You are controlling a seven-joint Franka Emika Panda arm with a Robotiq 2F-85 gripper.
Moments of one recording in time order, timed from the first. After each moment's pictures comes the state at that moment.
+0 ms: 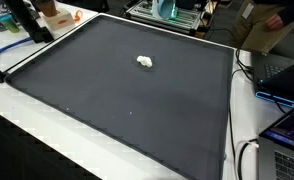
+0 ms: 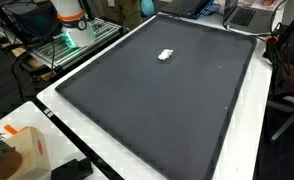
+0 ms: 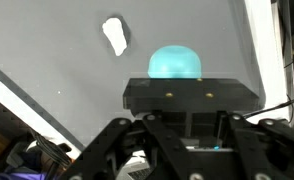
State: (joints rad) arm 0.28 -0.64 -0.02 -2.63 0.17 2.21 -0.93
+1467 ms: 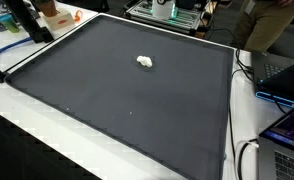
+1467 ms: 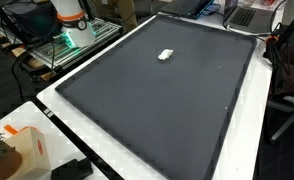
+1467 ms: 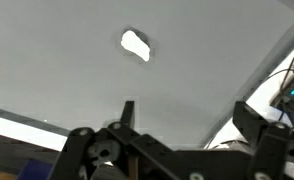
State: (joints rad) arm 0.16 -0.39 0.05 -2.34 0.14 2.11 -0.37
